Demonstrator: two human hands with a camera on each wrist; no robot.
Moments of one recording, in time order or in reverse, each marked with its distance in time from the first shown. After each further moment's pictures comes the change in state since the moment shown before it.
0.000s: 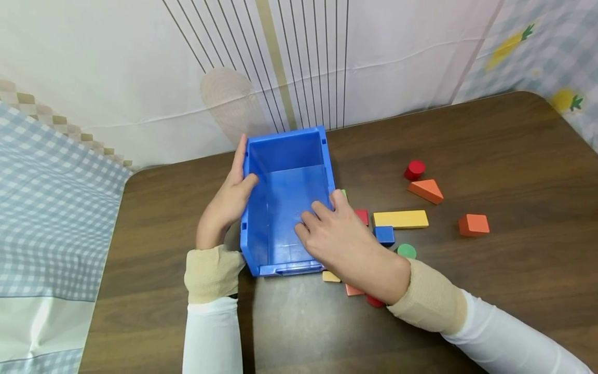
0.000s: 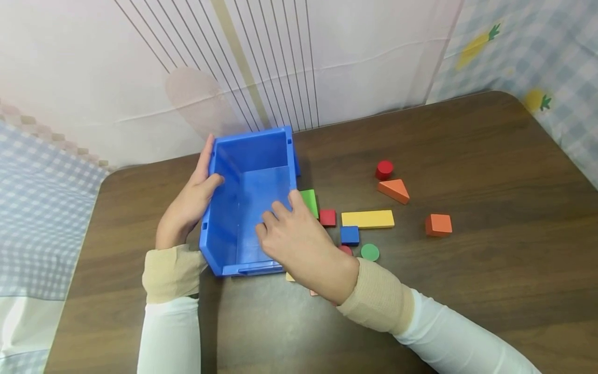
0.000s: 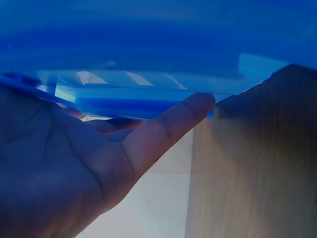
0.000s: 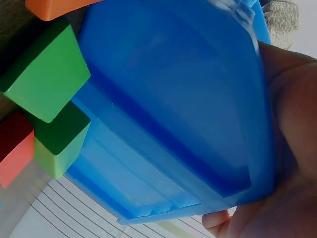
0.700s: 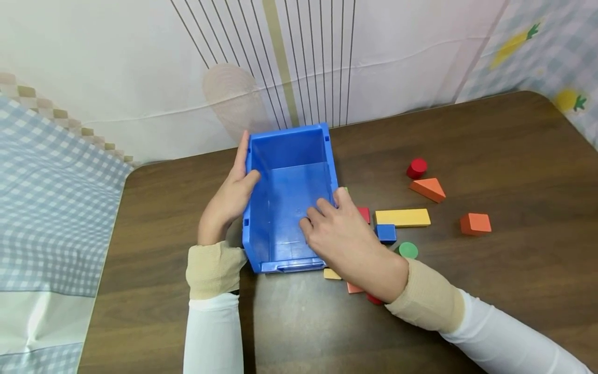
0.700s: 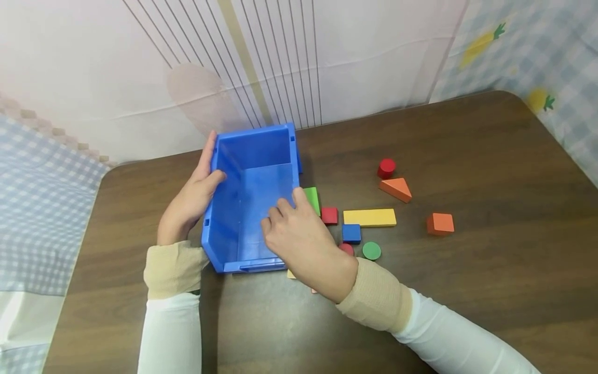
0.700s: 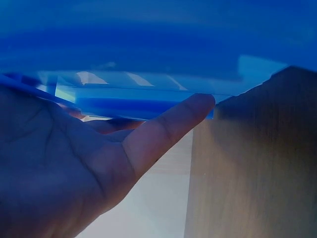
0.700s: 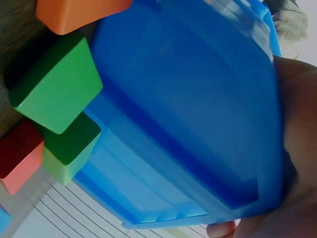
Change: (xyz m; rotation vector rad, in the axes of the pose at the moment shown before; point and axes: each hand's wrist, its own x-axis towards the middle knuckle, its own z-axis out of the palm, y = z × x) left_hand 0.000 0.001 -0.001 -0.009 -0.002 0.012; right_hand 0.002 -0.002 0.002 0.007 -0.022 0.059
